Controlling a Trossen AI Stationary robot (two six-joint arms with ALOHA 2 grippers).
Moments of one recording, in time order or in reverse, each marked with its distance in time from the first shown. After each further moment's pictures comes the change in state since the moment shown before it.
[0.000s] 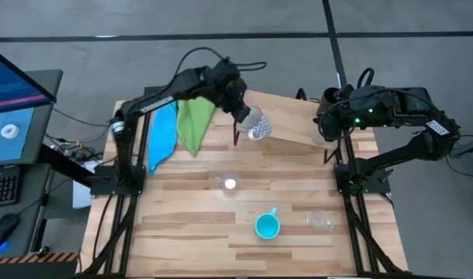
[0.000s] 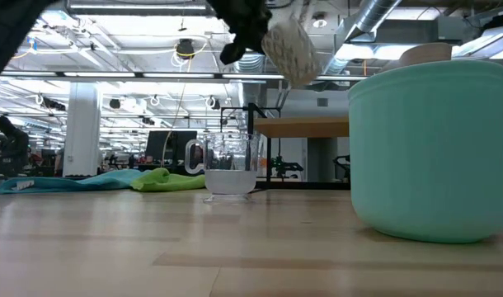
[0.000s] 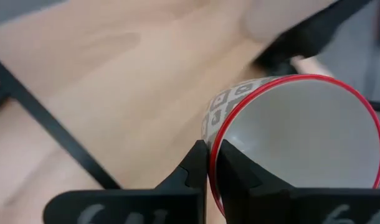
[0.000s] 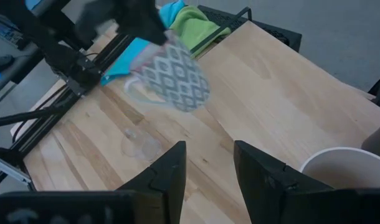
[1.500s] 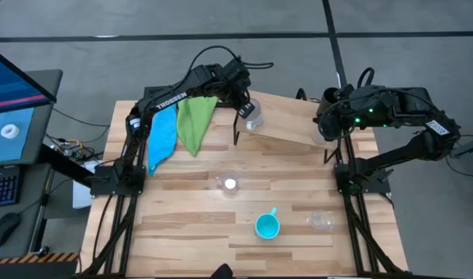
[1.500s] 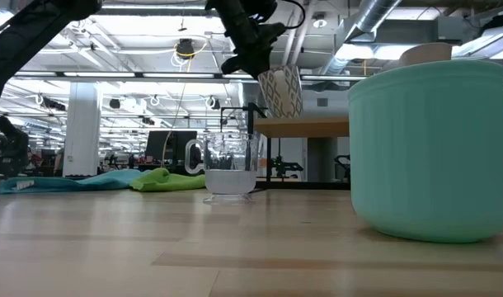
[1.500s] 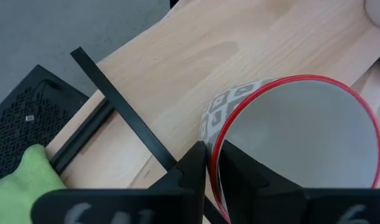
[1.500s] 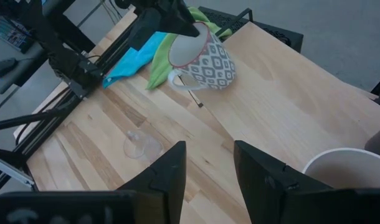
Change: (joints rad) left arm 0.033 0.177 0.207 -0.149 -0.270 0.144; right arm 0.000 0.000 0.000 0.008 0.000 0.009
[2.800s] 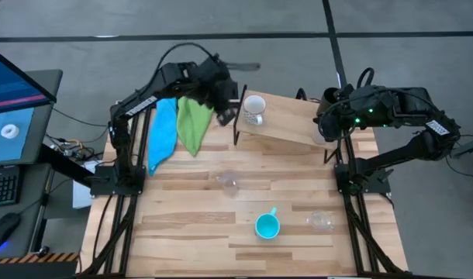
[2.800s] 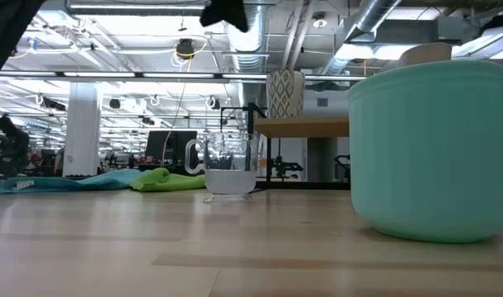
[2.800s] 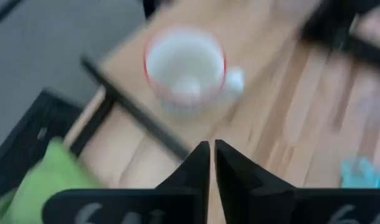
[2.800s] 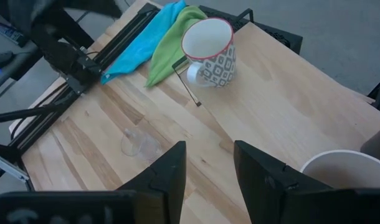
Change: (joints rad) left arm -0.100 -0.202 0.056 -0.220 -0.023 0.059; right arm 0.000 0.000 0.000 -0.006 0.000 -0.019
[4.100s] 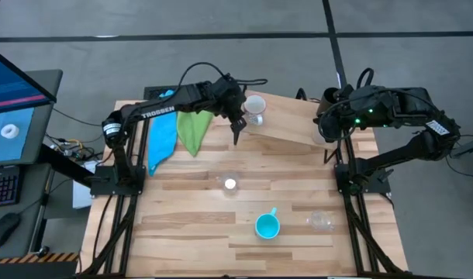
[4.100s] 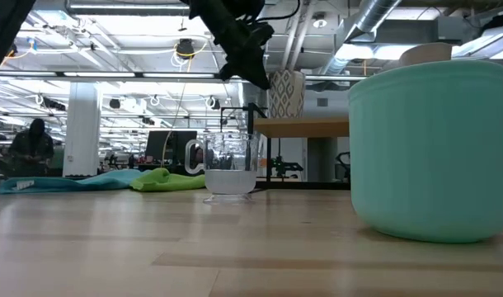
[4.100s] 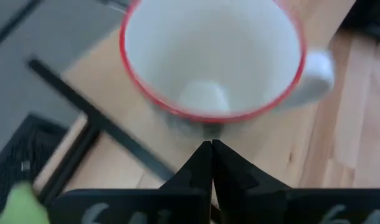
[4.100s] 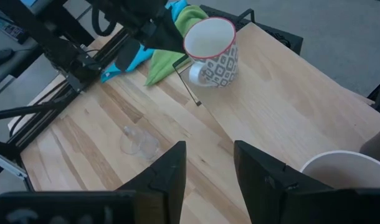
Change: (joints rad) left arm 0.047 -0.058 -0.605 0.645 0.028 0.109; right arm 0.003 0.000 0.000 -0.002 0.000 -0.020
